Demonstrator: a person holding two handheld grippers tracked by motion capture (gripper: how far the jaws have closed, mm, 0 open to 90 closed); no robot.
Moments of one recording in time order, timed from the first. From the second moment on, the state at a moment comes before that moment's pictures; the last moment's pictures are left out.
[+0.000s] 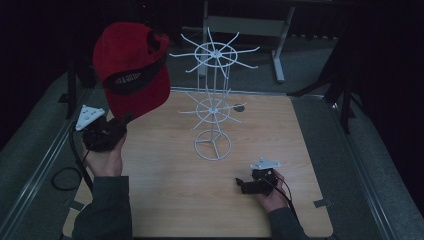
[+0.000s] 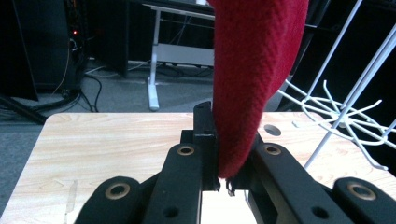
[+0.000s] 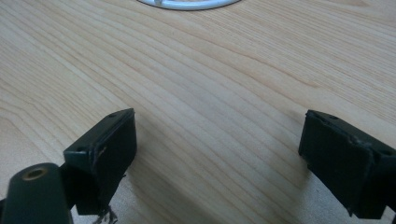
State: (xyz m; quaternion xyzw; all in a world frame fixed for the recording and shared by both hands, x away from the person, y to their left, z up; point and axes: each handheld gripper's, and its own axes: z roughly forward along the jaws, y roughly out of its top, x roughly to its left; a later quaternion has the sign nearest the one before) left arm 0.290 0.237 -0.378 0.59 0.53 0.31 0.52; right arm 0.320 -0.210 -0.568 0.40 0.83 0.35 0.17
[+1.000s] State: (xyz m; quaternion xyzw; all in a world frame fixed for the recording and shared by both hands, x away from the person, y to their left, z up) left arm 0.273 0.224 -0.362 0.60 0.50 0.32 0.54; right arm 0.320 -0.210 -0.568 0.40 0.83 0.35 0.17
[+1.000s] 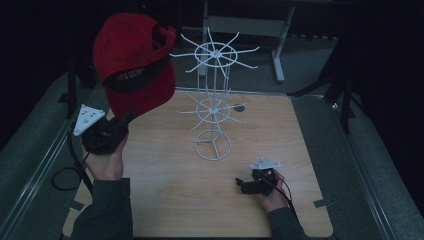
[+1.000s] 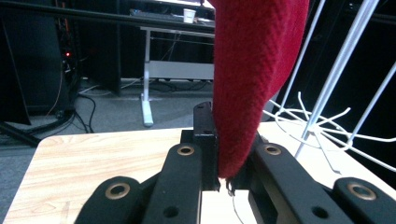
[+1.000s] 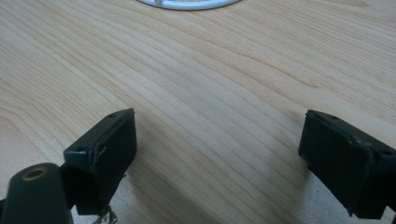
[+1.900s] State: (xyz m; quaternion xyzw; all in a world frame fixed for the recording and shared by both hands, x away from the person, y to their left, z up) left arm 0.263 0.213 -0.376 0.61 0.48 0.31 0.55; right arm 0.320 -0.210 -0.568 0.40 0.83 0.35 0.17
